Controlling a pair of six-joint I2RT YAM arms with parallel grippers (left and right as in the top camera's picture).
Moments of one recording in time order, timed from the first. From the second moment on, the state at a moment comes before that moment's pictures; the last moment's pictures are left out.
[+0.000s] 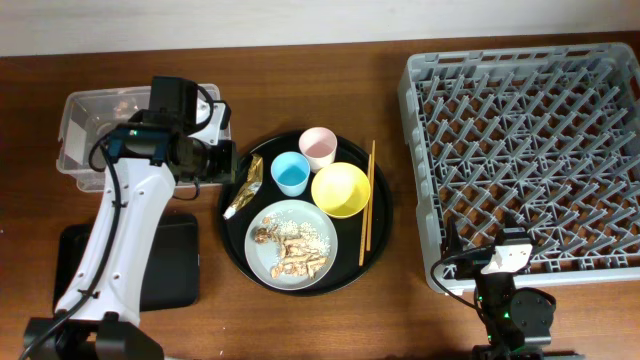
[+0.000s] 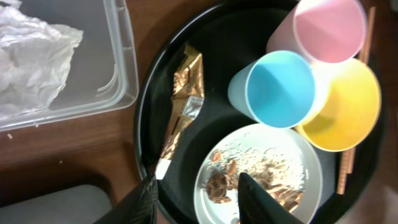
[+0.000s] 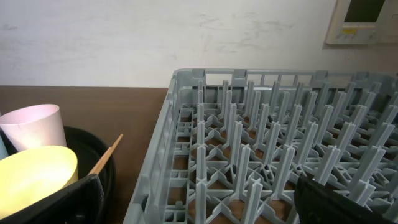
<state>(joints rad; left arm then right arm) -0.10 1.61 1.46 -1.04 0.17 -0.02 -0.02 0.01 0.01 -0.07 -0.04 0.00</state>
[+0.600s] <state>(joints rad) -0.19 1.73 1.37 -0.96 0.10 0.03 -0.02 0.01 0.01 -0.07 -0.04 0.00</state>
